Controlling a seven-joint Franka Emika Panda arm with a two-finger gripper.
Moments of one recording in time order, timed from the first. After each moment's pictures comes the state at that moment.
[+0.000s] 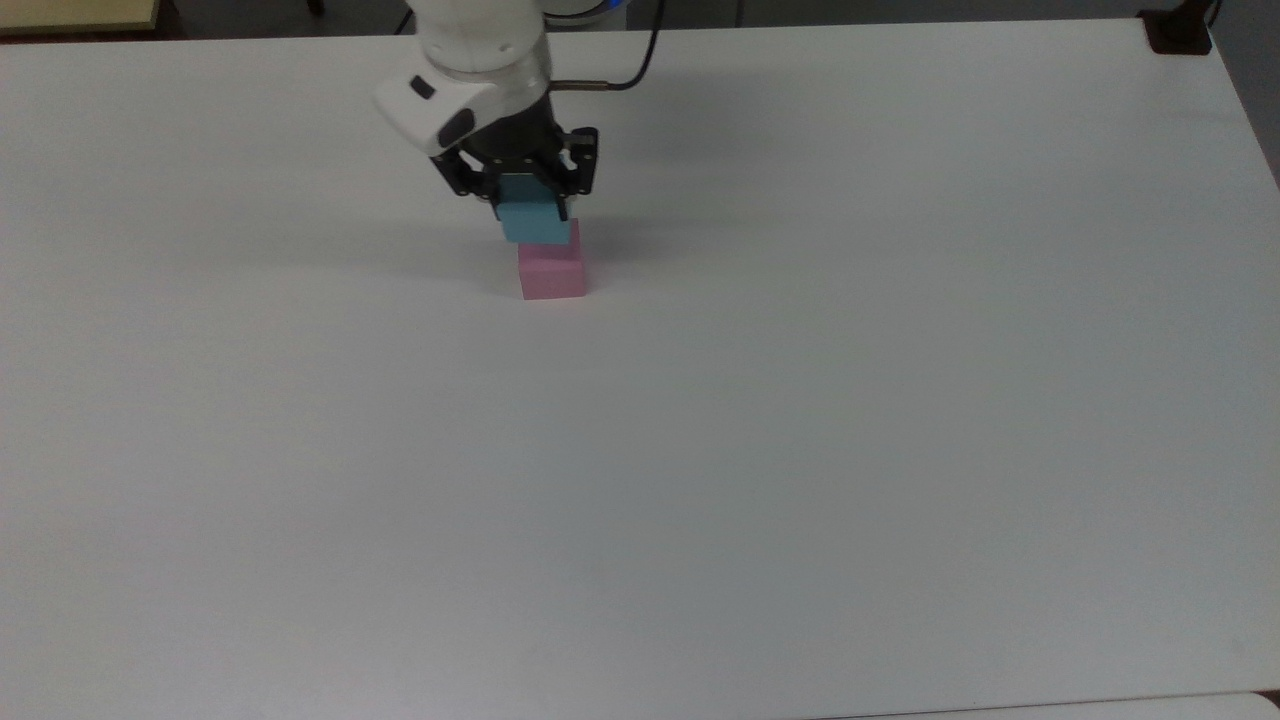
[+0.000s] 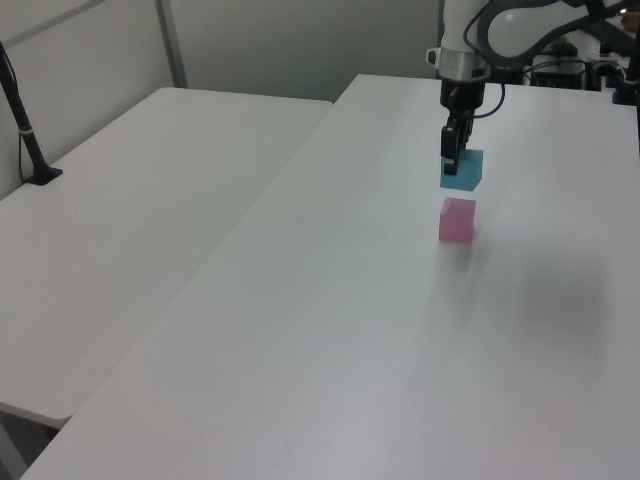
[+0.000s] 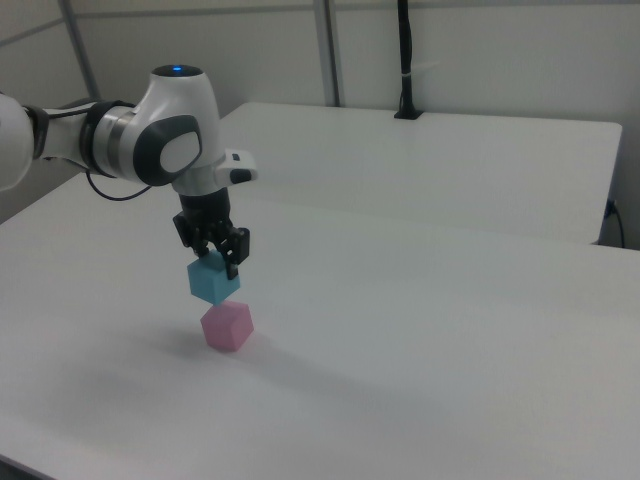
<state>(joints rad) -0.16 0.09 0.18 -1.94 0.04 2.05 0.00</state>
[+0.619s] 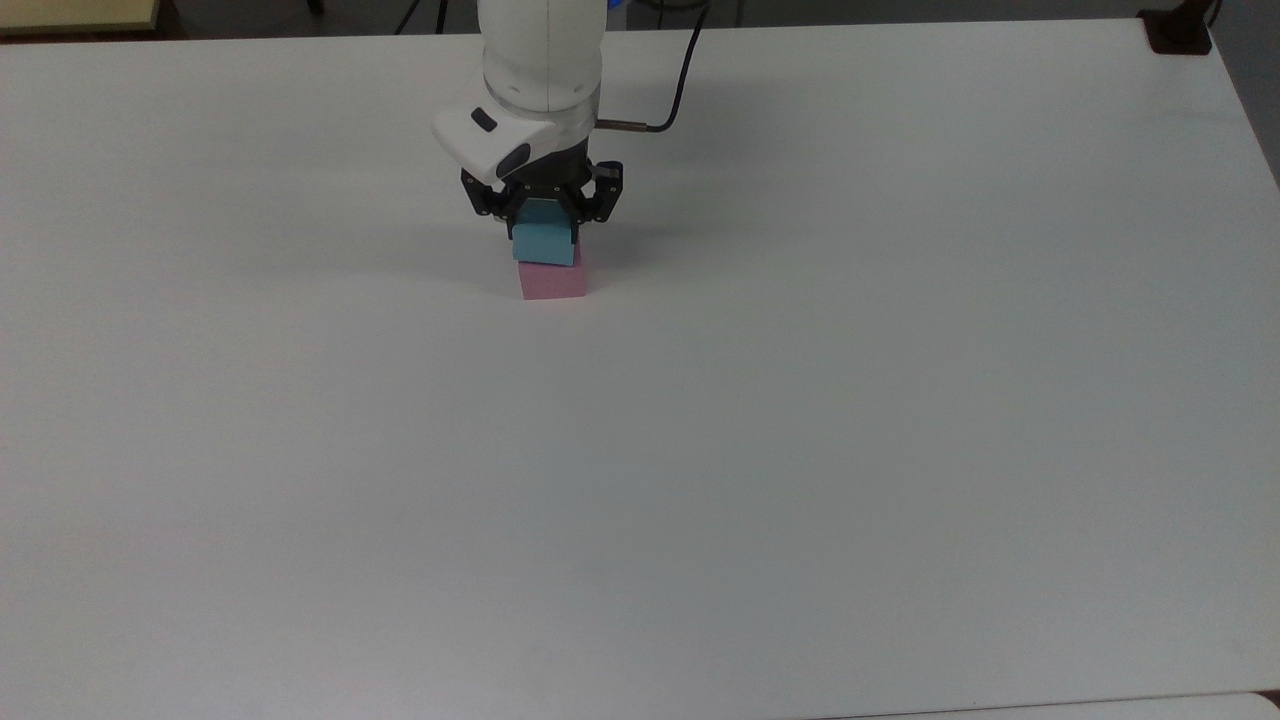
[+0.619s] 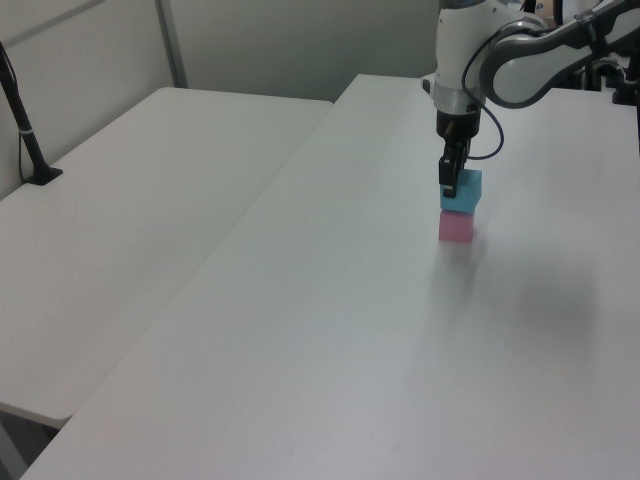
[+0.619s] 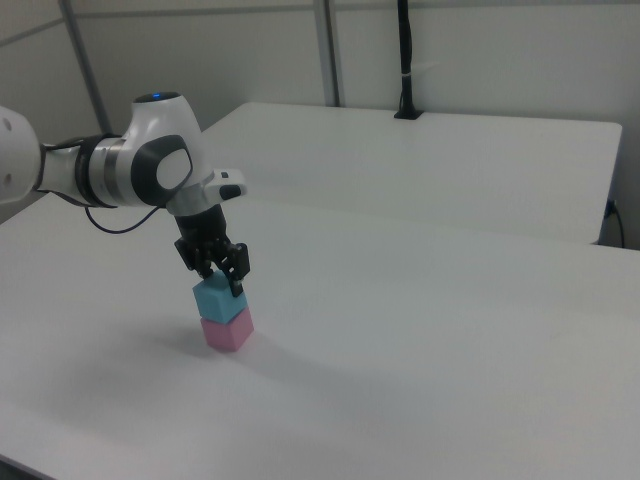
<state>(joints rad) -0.13 0.13 0.21 -2.00 -0.14 2.14 0.14</state>
